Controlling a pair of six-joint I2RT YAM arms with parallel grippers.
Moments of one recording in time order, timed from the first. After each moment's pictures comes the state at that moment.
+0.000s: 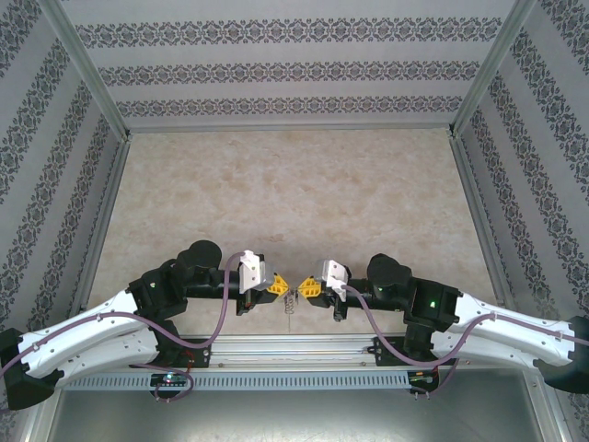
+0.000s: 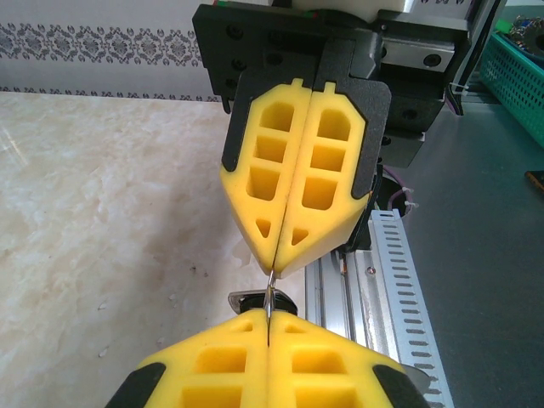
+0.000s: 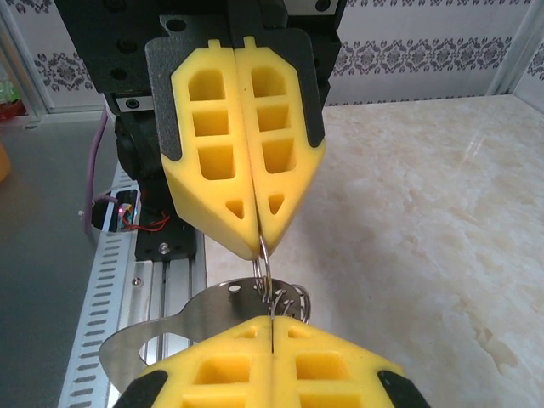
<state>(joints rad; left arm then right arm) -0.98 0.75 0.67 -0.28 0.45 0.16 1.18 0.67 0.58 -0.21 -0.19 -0.07</state>
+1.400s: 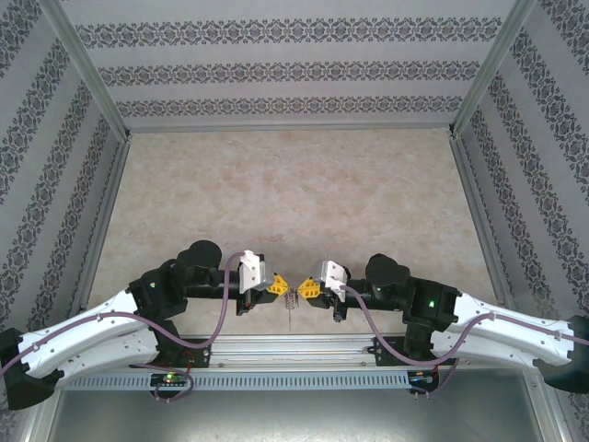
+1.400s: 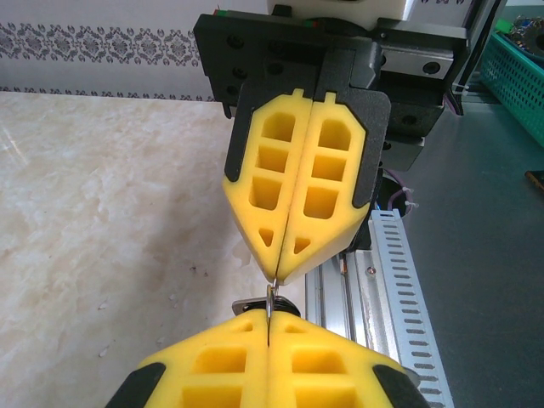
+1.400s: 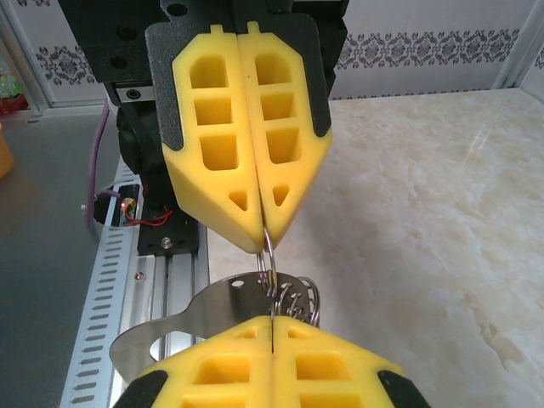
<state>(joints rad) -0.98 0.75 0.67 -0.28 0.45 0.16 1.18 0.68 0.58 -0.21 -0.20 -0.07</state>
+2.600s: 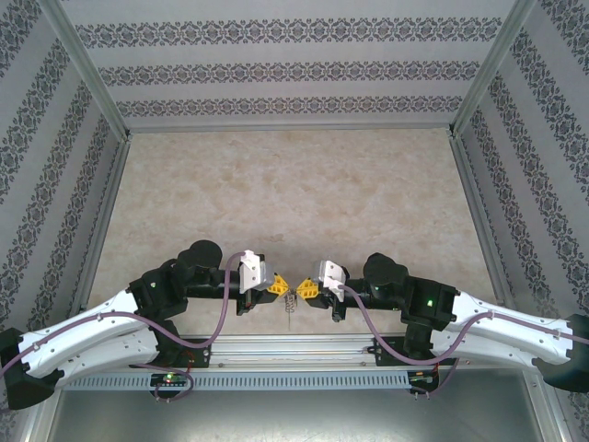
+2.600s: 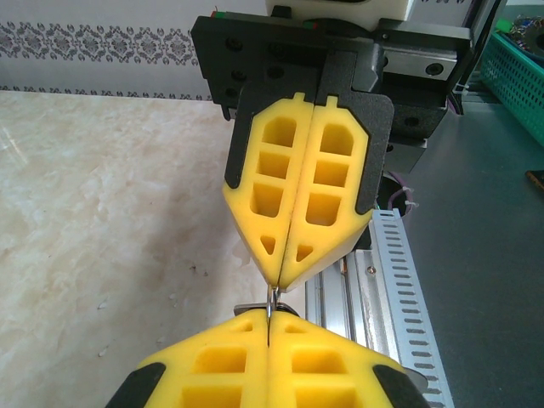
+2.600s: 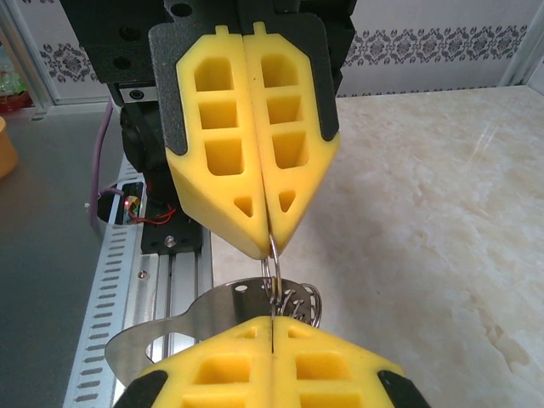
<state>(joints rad) -0.98 0.76 0.67 -0.28 0.45 0.16 1.18 0.69 0.59 -0.22 -0.21 -0.08</state>
